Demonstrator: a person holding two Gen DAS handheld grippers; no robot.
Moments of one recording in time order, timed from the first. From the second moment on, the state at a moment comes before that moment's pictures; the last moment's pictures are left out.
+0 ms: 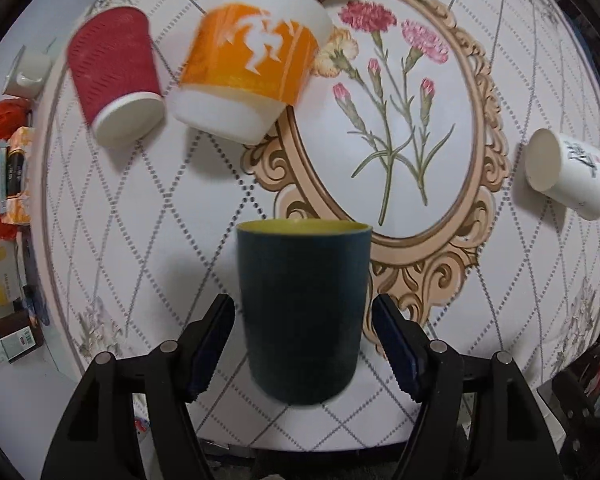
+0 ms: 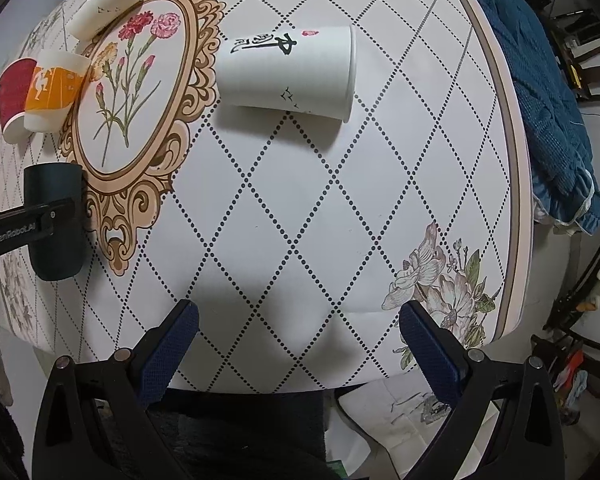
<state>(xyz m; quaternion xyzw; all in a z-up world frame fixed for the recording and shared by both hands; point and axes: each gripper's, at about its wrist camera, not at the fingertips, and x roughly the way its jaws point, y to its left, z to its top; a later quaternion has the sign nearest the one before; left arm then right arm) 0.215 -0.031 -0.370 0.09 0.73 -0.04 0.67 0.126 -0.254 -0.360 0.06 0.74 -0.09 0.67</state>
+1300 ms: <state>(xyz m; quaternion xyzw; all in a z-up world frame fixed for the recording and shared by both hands) 0.095 0.124 -0.206 0.02 0.62 0.06 0.79 0.068 -0.079 -0.192 0.05 0.62 0.03 0.78</state>
